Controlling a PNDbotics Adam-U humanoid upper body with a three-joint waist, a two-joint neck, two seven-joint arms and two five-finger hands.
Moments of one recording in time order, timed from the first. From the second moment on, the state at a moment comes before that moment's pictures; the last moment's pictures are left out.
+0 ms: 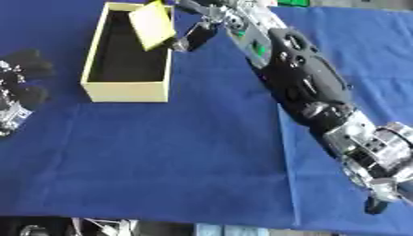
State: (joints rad) left arm -0.44 0.30 -0.07 -1.66 0.03 -0.06 -0.32; right arm -1.09 -0.26 0.27 -1.03 0.99 -0.45 0.21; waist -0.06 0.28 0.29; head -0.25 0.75
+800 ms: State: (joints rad) left arm -0.44 0.30 -0.07 -1.66 0.03 -0.06 -0.32; right arm -1.09 -0.26 0.27 -1.04 1.02 -0.51 0.15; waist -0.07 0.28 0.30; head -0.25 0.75
